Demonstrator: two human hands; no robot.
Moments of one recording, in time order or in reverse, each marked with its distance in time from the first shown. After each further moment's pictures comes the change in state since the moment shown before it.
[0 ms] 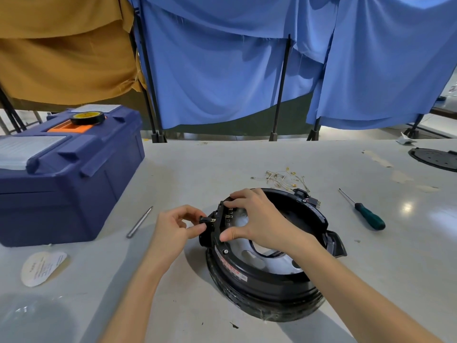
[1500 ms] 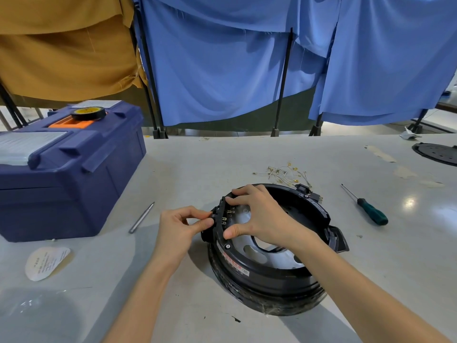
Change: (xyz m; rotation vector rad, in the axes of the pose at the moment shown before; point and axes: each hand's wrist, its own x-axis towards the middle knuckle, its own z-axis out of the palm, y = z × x) left_hand -0.005 -0.006 0.011 -0.102 0.080 0.009; right_hand -0.004 -0.003 0.000 0.069 -0.022 0.017
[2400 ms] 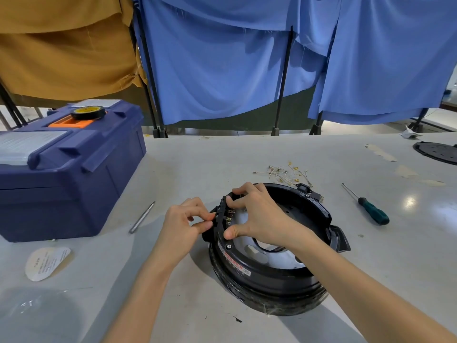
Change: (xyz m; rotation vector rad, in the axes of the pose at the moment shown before) left_hand -0.001 0.018 -0.003 0.327 -0.136 0.159; right_hand 0.003 -0.002 0.002 -0.130 -0.029 -0.019
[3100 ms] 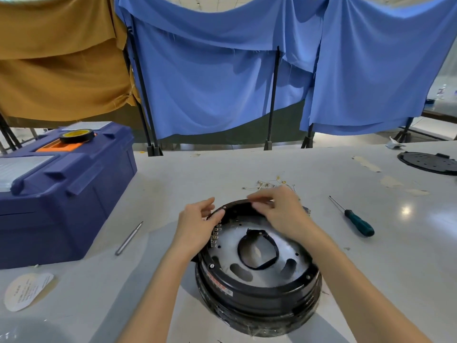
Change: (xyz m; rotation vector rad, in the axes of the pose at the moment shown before) left_hand 0.042 0.027 0.042 0.046 0.012 -0.189; right_hand -0.007 0.047 -0.043 0.301 0.309 0.175
